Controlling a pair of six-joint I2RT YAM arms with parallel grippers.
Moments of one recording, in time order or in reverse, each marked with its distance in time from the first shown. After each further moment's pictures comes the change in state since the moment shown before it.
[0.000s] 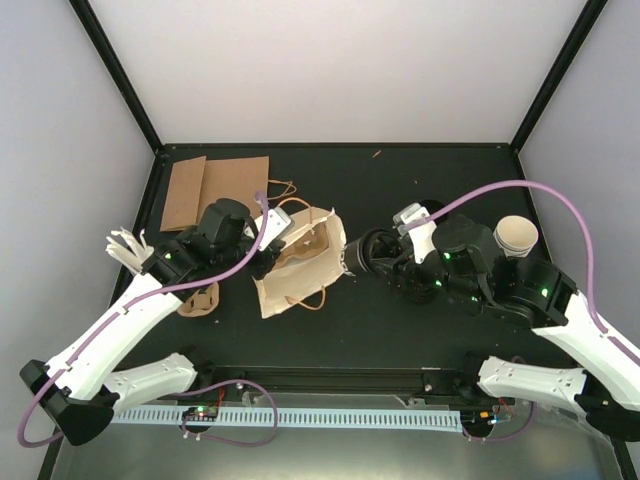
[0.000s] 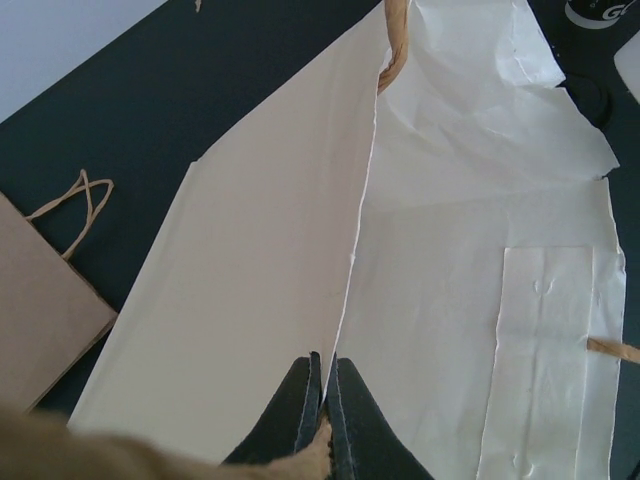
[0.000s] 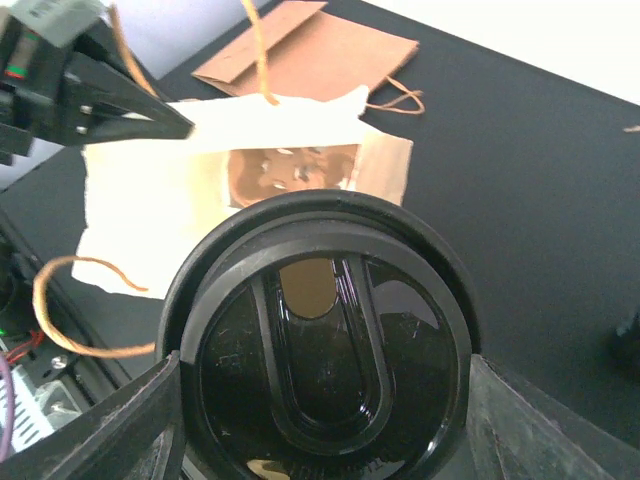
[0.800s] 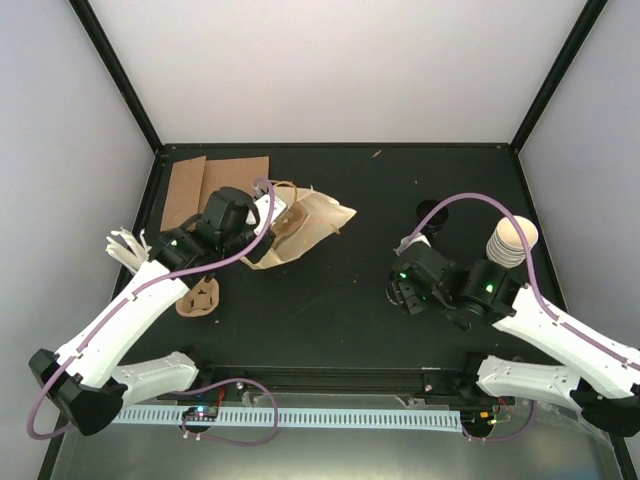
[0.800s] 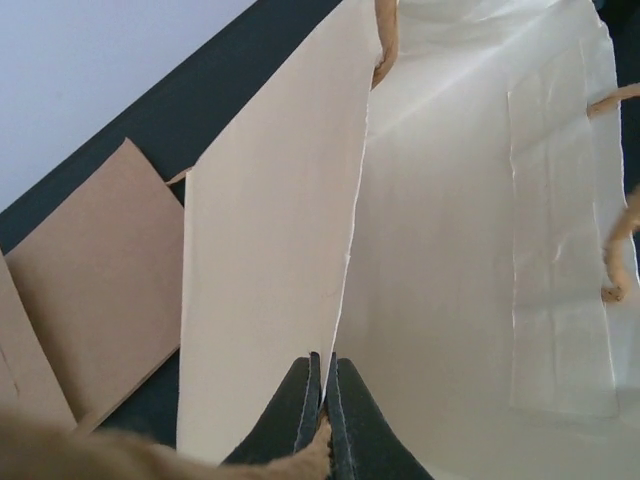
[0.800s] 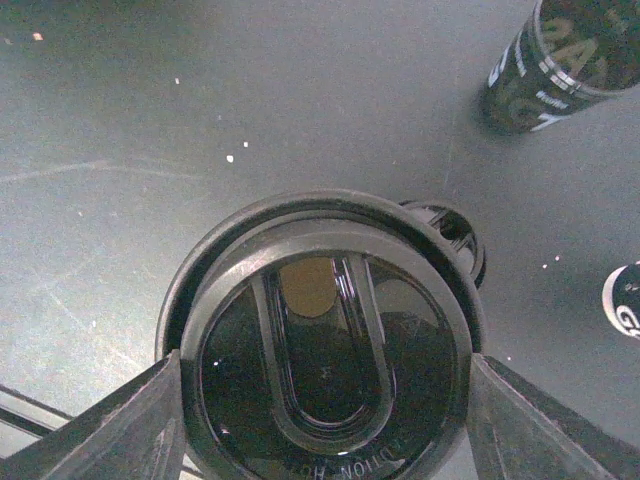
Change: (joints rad) left arm 0.051 0.091 0.064 -0.007 -0.222 0.050; right arm 0.001 0.059 -0.242 -0.196 0.206 0.216
